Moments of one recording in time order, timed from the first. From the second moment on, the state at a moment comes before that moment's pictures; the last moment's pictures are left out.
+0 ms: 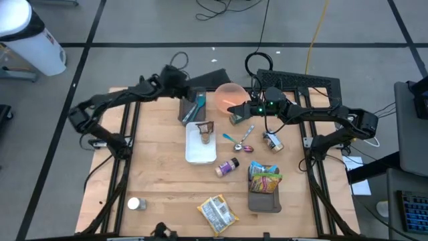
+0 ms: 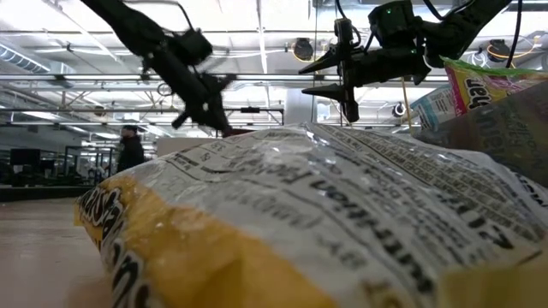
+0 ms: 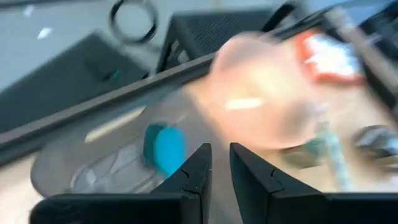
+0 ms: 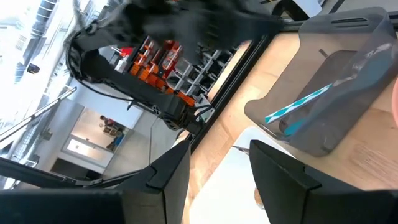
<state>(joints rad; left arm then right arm) 0.71 1.49 1.01 -0.17 0.14 -0.40 -0.46 1.38 0.70 0.56 -0.37 0.90</state>
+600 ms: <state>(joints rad) 0.71 0.78 1.01 -0.39 0.62 -0.48 -0.46 1.38 0.70 0.56 -0.42 0.94</state>
